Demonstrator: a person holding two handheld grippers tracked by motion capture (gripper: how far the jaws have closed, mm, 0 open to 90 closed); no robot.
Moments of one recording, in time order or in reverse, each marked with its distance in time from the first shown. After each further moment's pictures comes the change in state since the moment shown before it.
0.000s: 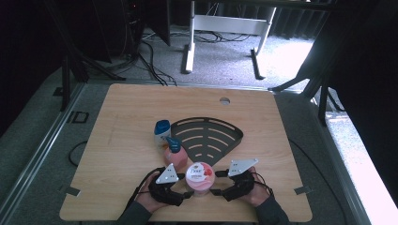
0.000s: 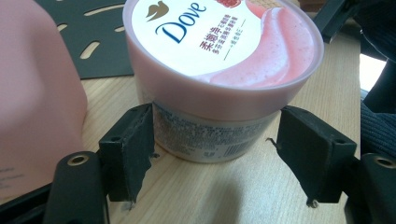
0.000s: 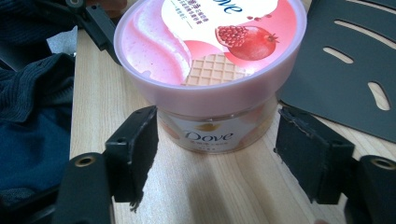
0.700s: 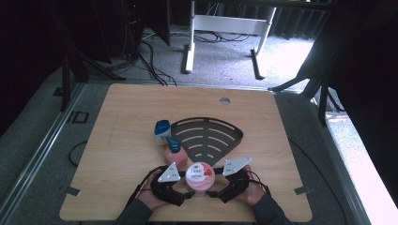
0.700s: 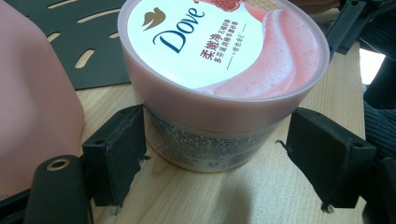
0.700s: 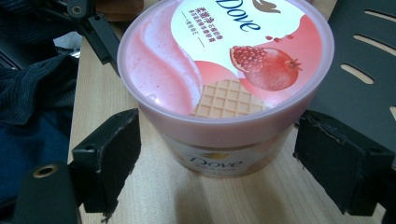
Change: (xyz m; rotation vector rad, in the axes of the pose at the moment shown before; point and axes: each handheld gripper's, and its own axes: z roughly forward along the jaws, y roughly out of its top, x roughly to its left) left arm 0.005 0.004 0.005 0.006 -0.020 0.044; right arm -0.001 0.010 0.013 0.008 0.031 -0.045
